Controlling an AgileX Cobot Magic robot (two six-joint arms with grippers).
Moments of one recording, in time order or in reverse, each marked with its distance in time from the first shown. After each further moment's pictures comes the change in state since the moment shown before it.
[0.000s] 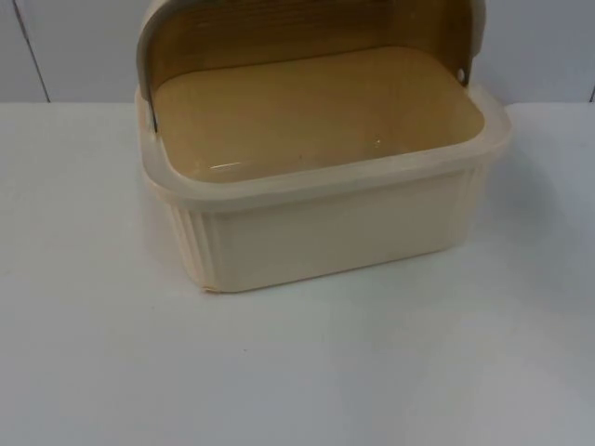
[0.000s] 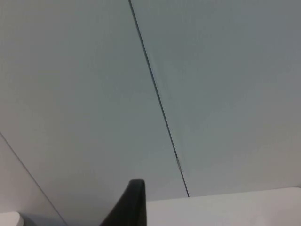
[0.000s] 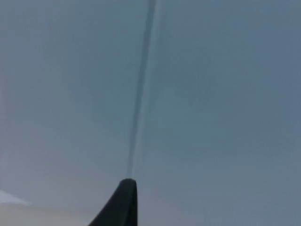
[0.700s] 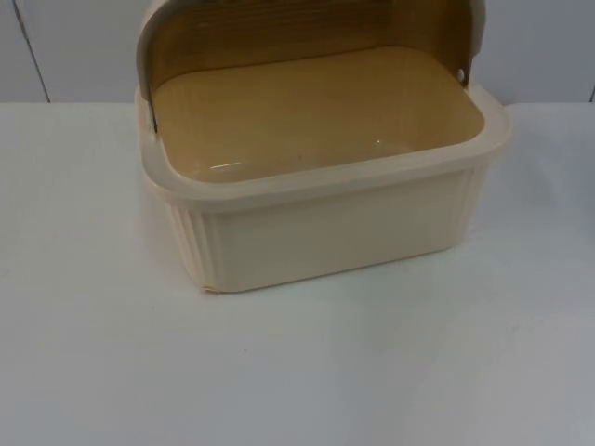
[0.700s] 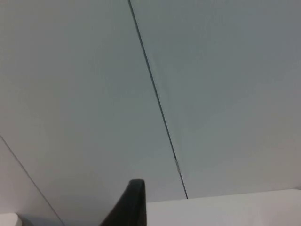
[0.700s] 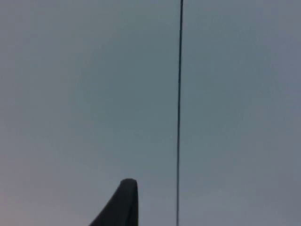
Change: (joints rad) right arm -0.411 -0.067 0.073 0.039 -0.043 0.089; left arm 0.000 0.000 0.000 -0.006 -0.006 0.000
